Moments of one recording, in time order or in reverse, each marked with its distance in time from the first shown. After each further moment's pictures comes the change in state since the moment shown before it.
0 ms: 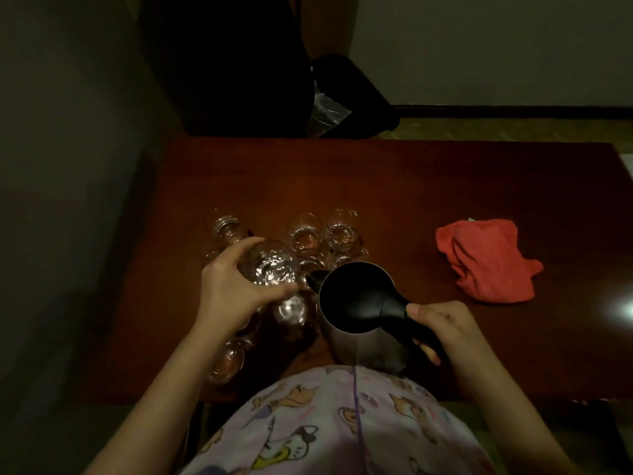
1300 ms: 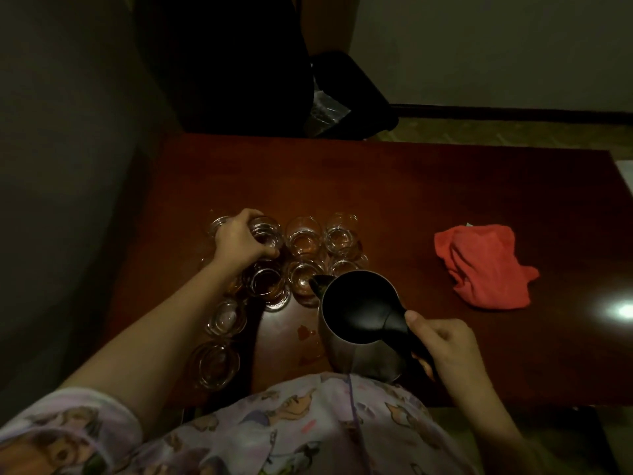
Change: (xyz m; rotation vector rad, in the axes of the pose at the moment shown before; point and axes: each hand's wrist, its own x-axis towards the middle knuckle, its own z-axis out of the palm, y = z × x) left_hand 0.111 -0.040 0.031 0.235 -0.088 -0.102; right_hand -0.002 0.011 0.009 -0.131 0.145 -0.027
